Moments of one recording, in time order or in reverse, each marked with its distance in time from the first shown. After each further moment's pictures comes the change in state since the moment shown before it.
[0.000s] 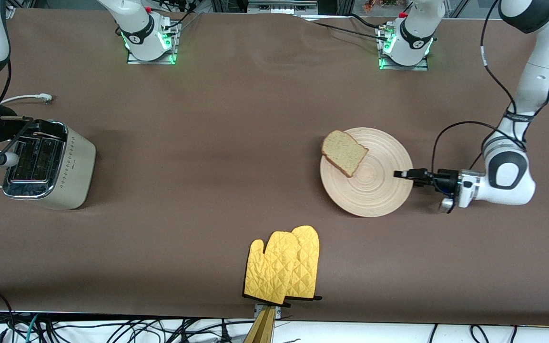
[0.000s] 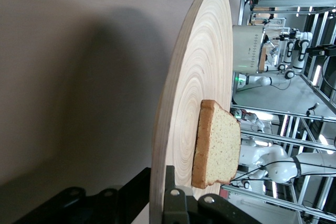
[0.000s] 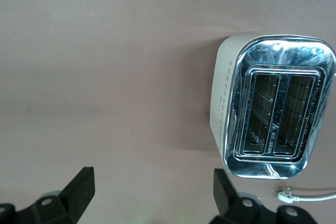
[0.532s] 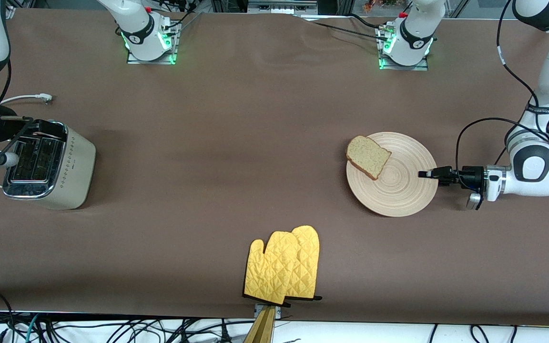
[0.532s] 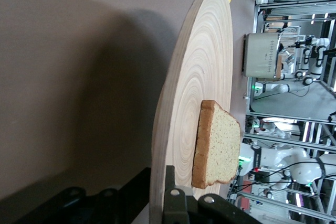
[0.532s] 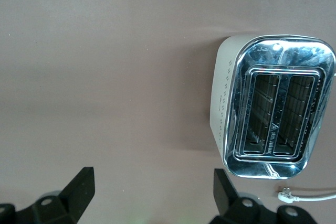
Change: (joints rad) left arm 0.157 0.000 0.024 -0.001 0.101 -0.006 0.085; right arm 0.000 0.000 0.000 0.000 0.000 0.000 0.000
